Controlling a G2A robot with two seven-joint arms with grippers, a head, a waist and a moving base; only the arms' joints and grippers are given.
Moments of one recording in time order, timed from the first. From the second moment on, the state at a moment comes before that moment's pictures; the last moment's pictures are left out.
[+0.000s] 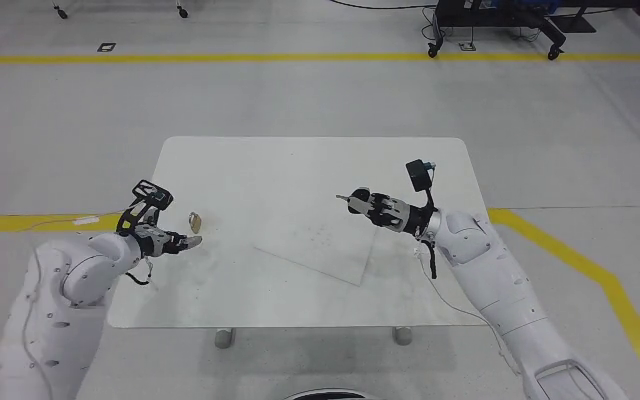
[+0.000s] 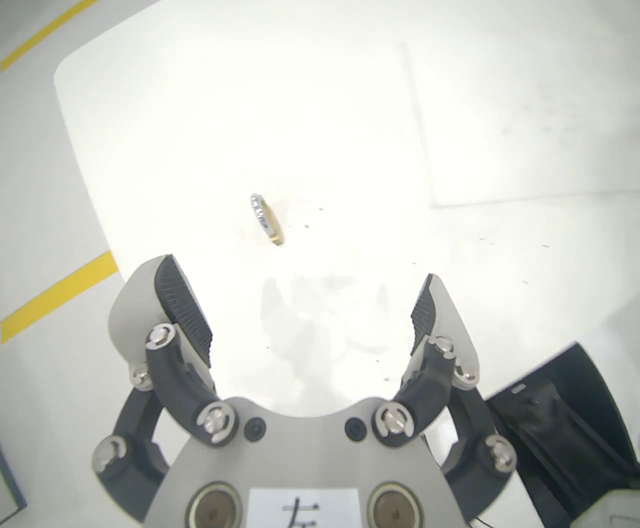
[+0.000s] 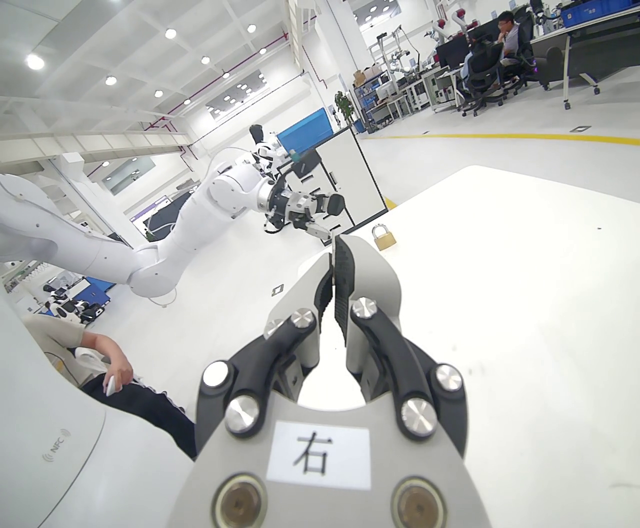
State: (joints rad) left arm 1.44 -0.96 -1.62 -1.69 0.93 -0.43 -0.98; right arm -1.16 -1.16 1.16 -1.27 -0.17 -1.01 0.53
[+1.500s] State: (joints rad) left arm 1.15 -0.99 -1.36 -1.37 0.93 -0.23 -1.00; right arm -1.16 -1.16 1.16 -1.27 -0.17 -1.01 0.53
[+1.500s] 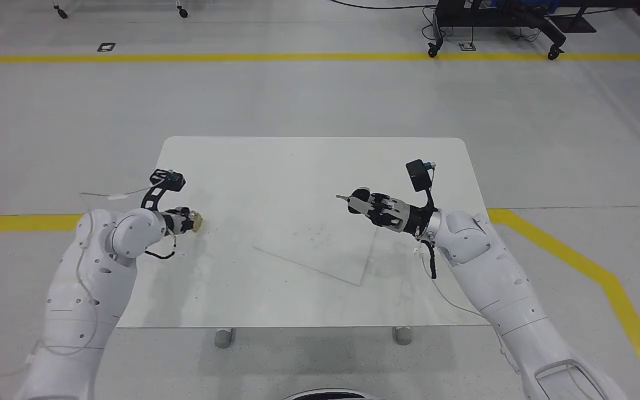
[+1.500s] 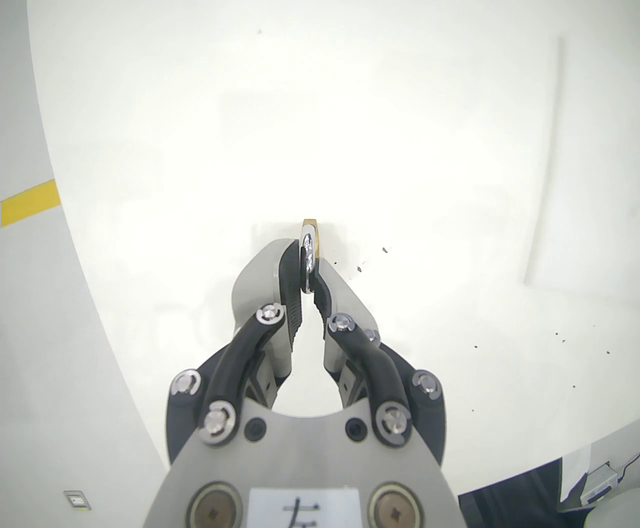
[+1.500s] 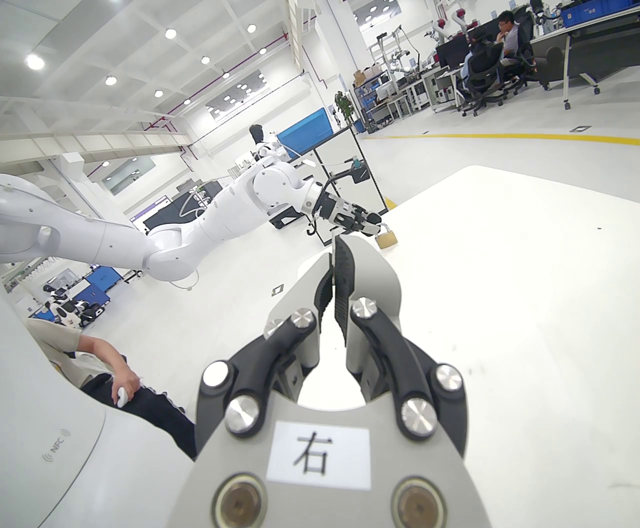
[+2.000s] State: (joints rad) left arm 1.42 -0.97 -1.66 -1.65 0.09 -0.45 -0.99; right arm -1.16 -1.16 1.16 -1.27 -0.17 -1.01 0.53
